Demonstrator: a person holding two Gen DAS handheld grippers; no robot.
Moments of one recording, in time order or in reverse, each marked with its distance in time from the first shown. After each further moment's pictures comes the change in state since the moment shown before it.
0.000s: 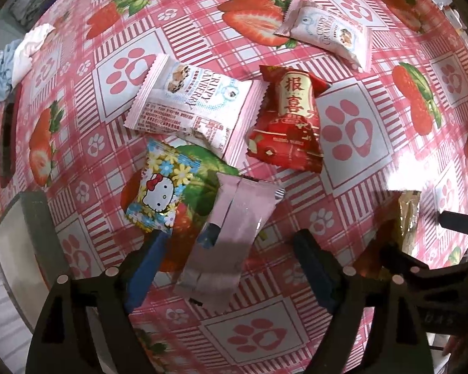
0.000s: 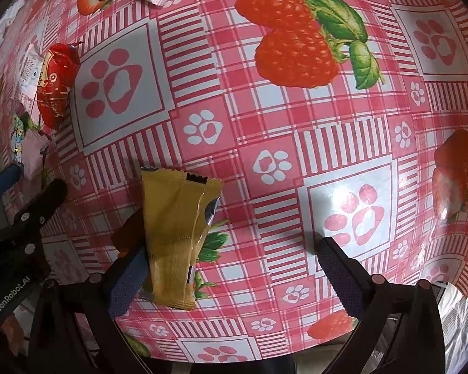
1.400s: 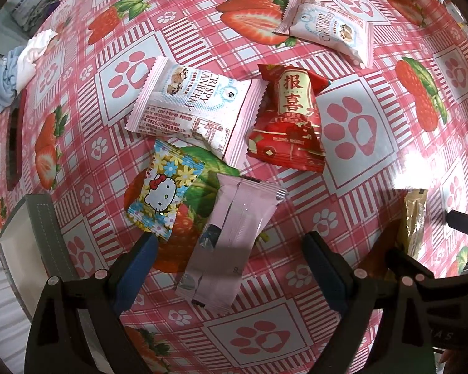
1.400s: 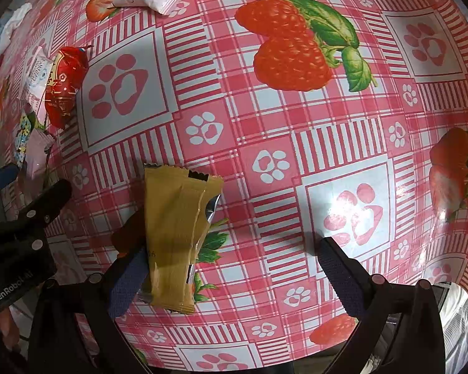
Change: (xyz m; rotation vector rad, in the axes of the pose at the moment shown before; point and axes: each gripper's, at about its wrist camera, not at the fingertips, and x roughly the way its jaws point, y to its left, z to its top) left arm 0.001 -0.002 -0.005 0.026 -0.005 0.048; right arm 0.000 0.001 -0.005 -0.001 -0.078 -0.003
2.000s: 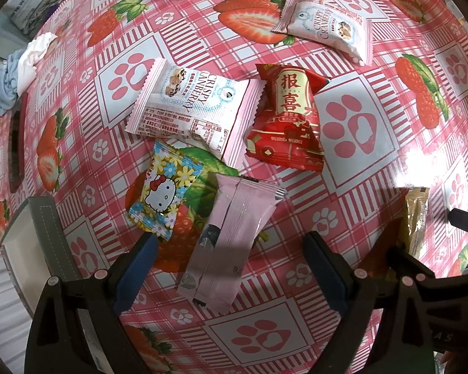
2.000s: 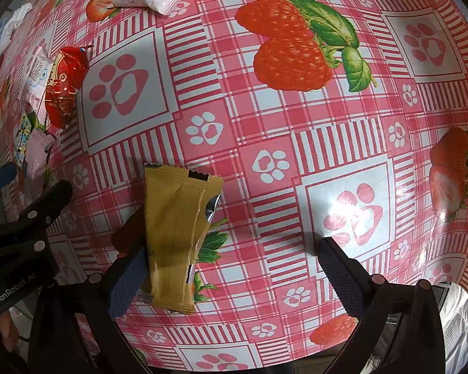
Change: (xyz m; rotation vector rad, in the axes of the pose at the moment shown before) left arm 0.000 -0.005 0.003 0.009 0.006 0.014; right arm 0.001 0.000 0.000 -0.001 0.000 0.000
